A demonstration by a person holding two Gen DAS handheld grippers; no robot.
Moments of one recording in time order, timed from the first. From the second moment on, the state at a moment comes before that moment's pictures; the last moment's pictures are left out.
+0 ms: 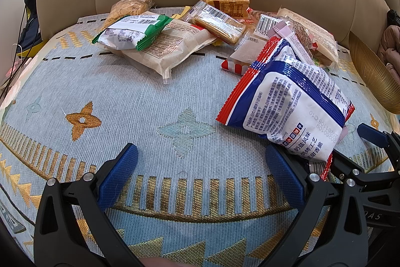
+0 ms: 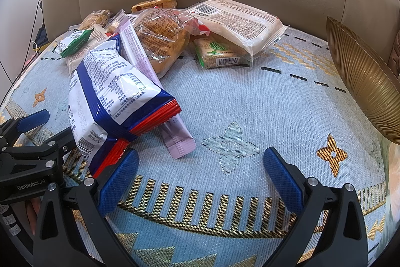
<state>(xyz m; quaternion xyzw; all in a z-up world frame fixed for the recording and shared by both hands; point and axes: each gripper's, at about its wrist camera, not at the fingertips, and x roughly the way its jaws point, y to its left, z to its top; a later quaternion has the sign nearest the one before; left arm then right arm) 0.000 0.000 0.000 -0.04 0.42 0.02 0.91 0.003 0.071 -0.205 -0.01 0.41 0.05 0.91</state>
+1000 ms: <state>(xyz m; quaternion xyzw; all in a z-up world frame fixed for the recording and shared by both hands) -0.001 -0.001 0.002 -0.04 0.42 0.02 0.91 0.004 0.071 -0.206 -0.01 0.41 0.05 0.91</state>
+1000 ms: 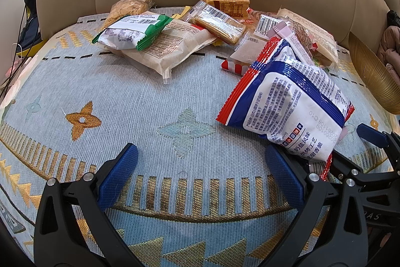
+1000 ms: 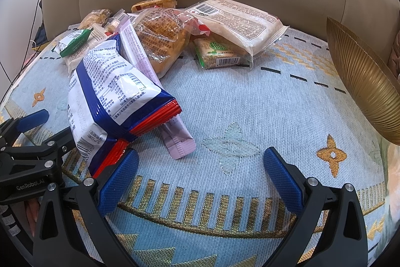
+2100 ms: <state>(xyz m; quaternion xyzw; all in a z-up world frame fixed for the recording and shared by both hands) 0.044 -0.033 0.017 0.05 0.51 -0.27 0.82 0.058 0.073 -0.183 -0.12 0.46 0.27 0.84</state>
